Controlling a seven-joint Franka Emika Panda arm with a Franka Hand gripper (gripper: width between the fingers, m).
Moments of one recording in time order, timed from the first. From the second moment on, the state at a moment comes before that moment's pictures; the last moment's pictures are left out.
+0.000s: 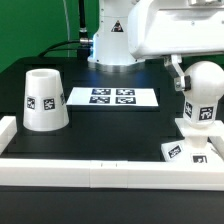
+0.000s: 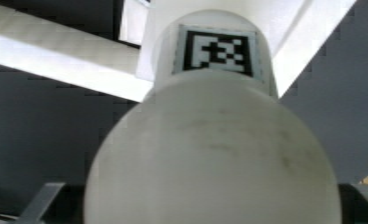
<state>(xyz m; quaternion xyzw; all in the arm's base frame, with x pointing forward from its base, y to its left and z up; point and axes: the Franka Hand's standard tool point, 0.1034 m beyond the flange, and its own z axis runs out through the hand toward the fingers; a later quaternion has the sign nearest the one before) 0.633 0.086 0.125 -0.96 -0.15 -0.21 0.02</state>
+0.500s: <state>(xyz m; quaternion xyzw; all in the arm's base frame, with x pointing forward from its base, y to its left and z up) 0.633 0.088 0.132 -0.96 -0.16 -0.21 0.02</state>
